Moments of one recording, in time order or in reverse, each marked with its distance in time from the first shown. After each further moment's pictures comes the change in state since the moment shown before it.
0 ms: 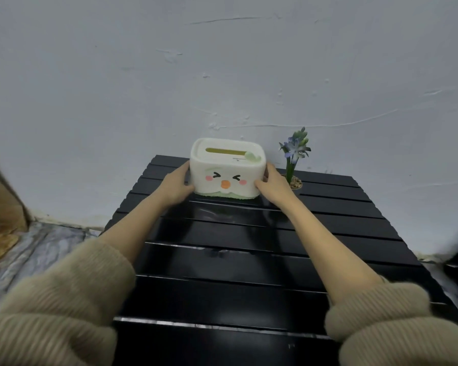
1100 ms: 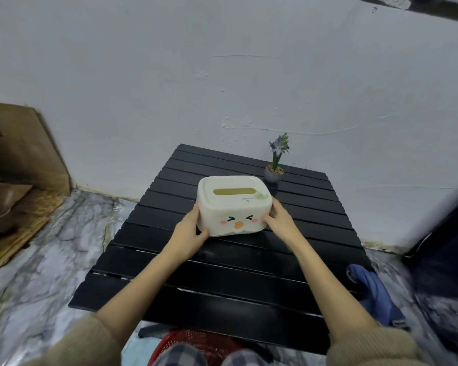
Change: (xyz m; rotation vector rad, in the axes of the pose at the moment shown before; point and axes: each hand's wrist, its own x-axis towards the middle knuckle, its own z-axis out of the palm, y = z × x) left_hand -0.252 0.064 0.012 -0.093 0.040 -0.056; right_hand -0.206 -0.005 -0.028 0.177 -0.110 0.047
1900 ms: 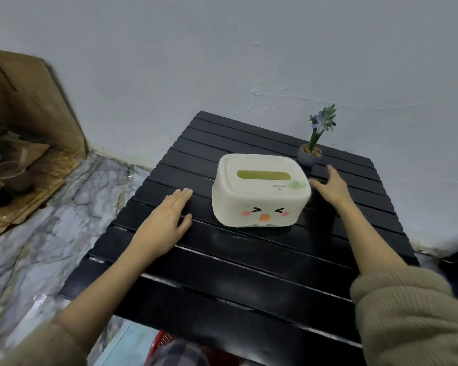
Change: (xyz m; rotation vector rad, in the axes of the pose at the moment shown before) left_hand 0.009 -0.072 -0.021 0.379 0.030 0.013; right_hand 0.128 0.054 -0.052 -0.414 0.191 0.124
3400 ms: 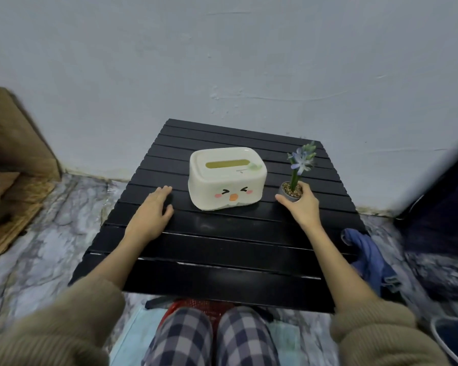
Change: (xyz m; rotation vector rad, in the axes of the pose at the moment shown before) left_hand -0.003 -0.001 -0.002 -0.059 -0.043 -0.052; right_hand -0.137 0.019 -0.001 0.271 0.245 0.007
